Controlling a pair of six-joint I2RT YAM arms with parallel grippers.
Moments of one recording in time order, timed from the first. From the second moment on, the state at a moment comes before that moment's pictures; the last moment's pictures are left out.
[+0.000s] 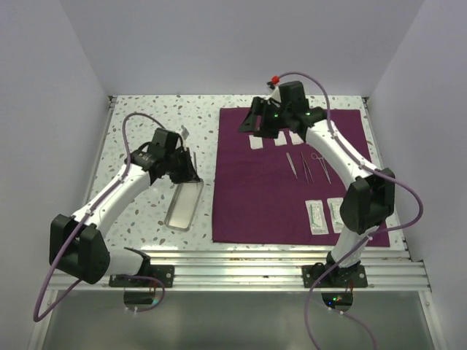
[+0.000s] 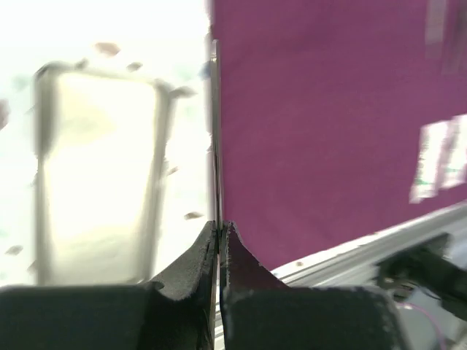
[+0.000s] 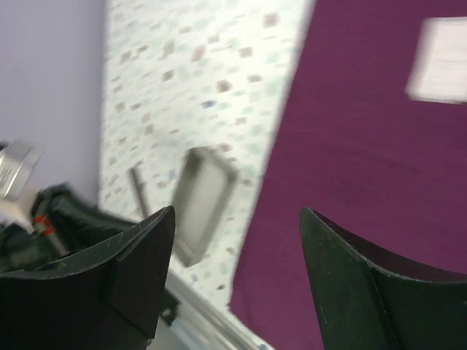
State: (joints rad) left arm -0.36 1.33 1.06 -0.63 0.27 -0.56; right arm 0.43 1.78 1.65 -0.52 -0.43 0.60
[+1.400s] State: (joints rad) left arm -0.41 1.63 0.98 -0.79 0.14 -0.30; right arm 0.21 1.95 1.61 -0.68 -0.28 0.48
